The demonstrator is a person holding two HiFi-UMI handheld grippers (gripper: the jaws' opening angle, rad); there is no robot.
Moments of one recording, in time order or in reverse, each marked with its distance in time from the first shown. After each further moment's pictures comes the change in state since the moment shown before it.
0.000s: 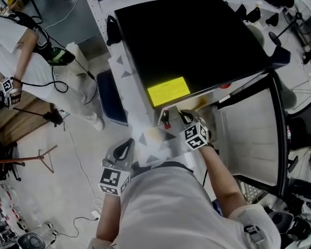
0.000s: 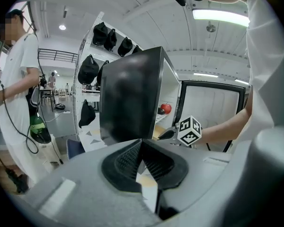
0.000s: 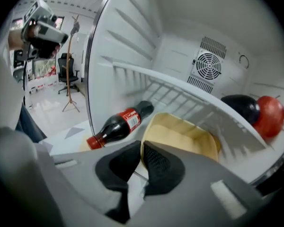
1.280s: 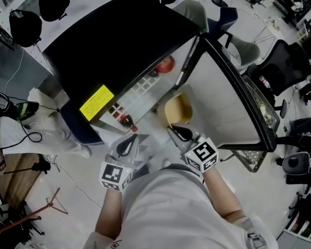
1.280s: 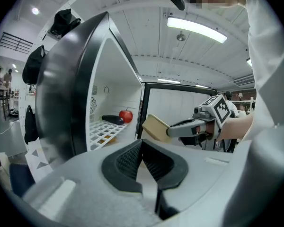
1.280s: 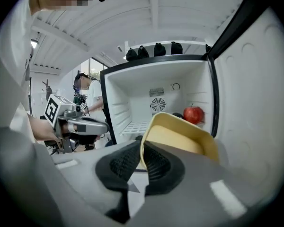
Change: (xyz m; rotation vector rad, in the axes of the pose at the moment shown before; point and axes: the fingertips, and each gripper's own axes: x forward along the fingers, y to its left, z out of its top) left arm 0.081 -0.124 0.044 0.134 -0.059 -0.445; right arm -0.219 -0.002 0.029 0.557 -0.350 -0.112
